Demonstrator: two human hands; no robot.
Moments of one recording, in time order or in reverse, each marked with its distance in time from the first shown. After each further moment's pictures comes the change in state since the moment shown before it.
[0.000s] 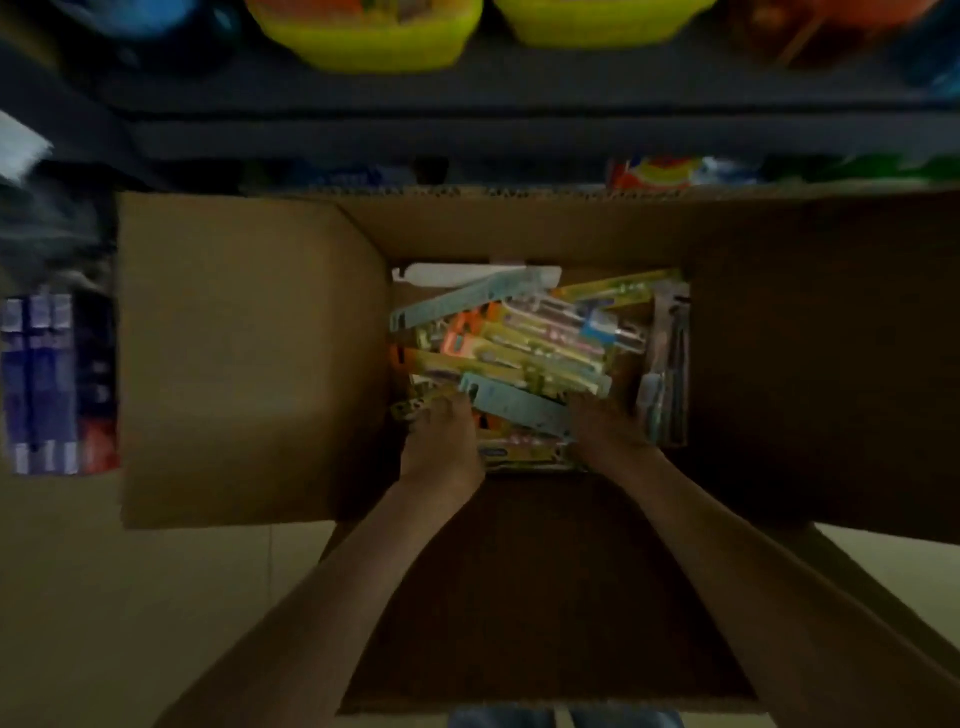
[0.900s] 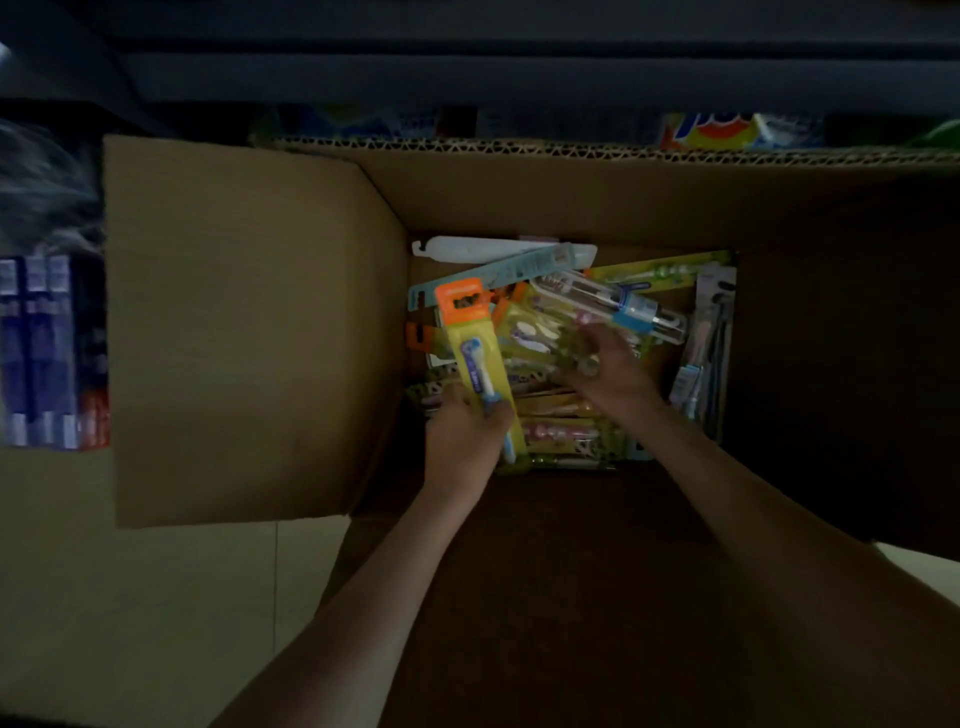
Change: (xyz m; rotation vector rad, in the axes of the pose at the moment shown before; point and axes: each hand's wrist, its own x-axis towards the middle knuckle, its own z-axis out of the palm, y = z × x) left_hand 0.010 -0.009 0.015 -0.855 0.181 -0.121; right_hand 0.029 -0.018 -0.027 0.778 0.297 -0.065
